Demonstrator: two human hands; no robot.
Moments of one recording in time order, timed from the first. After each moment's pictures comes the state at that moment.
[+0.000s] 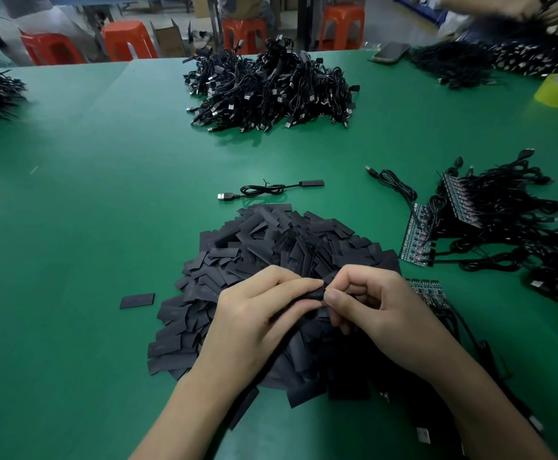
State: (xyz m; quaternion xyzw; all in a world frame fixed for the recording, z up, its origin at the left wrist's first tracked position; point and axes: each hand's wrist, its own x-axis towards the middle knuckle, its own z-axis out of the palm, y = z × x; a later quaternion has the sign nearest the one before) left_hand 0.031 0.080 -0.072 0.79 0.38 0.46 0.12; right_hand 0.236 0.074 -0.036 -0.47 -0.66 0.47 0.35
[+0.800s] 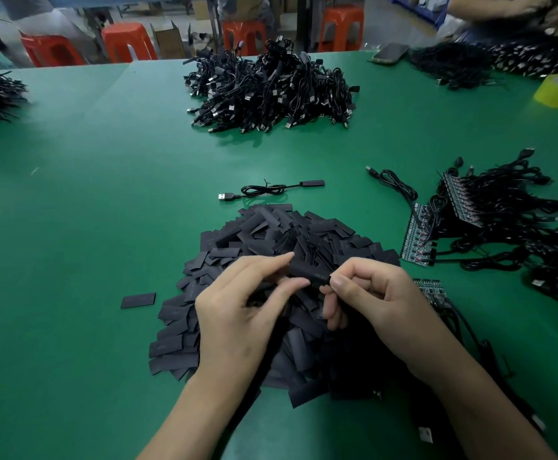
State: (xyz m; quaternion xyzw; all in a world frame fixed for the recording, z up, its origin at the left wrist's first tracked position) left_hand 0.038 0.074 -0.059 0.68 0.47 0.55 0.10; right_hand 0.231 0.074 -0.039 -0.45 -0.58 0.53 0.42
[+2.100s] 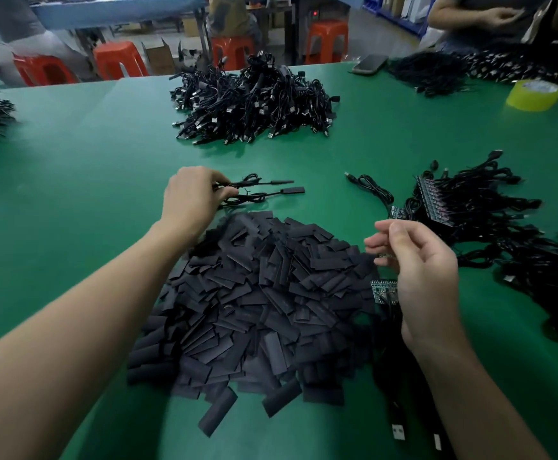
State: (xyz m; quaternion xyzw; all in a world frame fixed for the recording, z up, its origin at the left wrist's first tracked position) left_hand -0.005 0.254 -0.024 0.71 0.66 0.22 0.04; right_hand 0.266 0.093 -0.043 -0.56 -0.42 0.34 0.64
